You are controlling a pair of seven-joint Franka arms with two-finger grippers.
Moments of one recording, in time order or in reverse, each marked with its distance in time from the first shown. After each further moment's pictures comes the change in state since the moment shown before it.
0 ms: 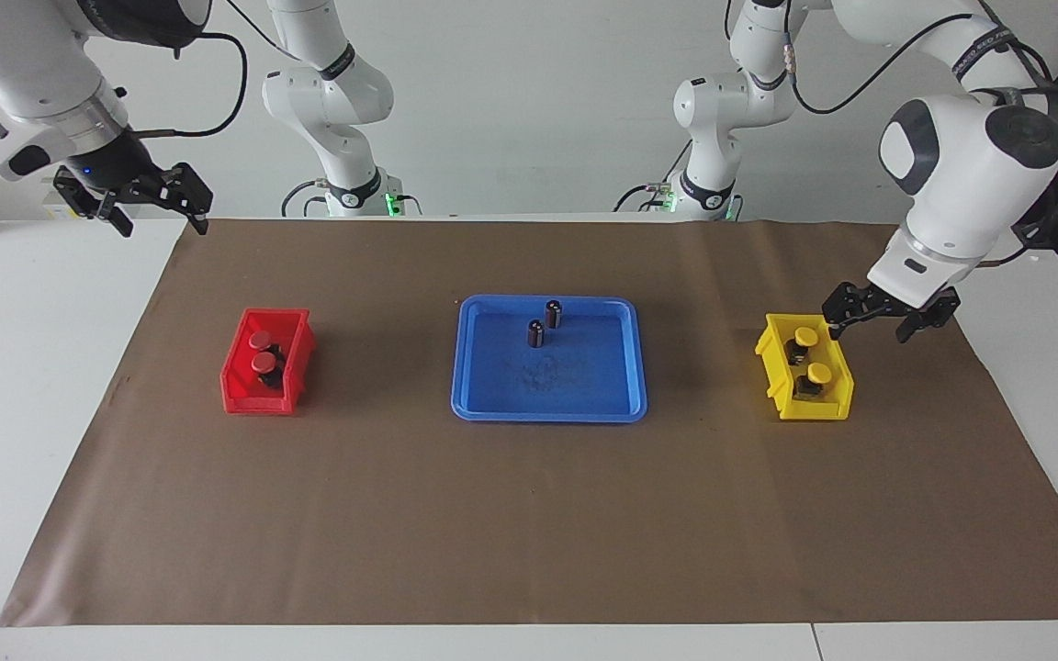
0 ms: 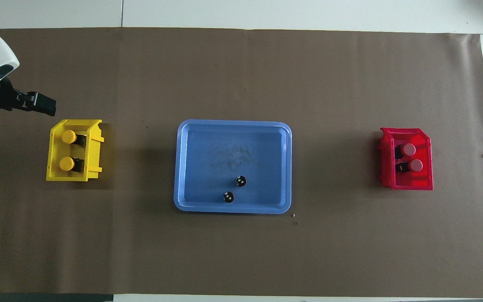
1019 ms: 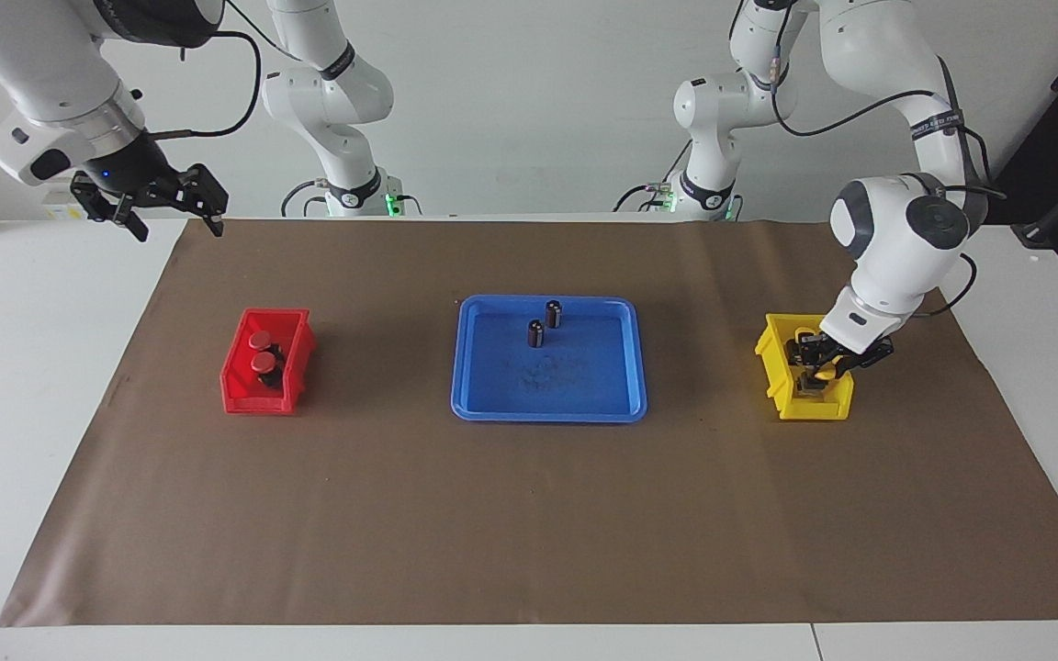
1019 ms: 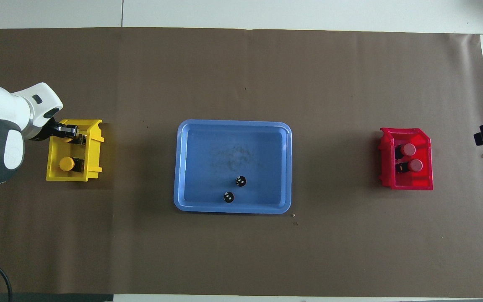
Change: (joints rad) left arm 0.045 0.019 0.021 -0.482 0.012 0.517 -0.002; right arm 0.025 0.003 0.001 0.000 0.003 0.000 -0.003
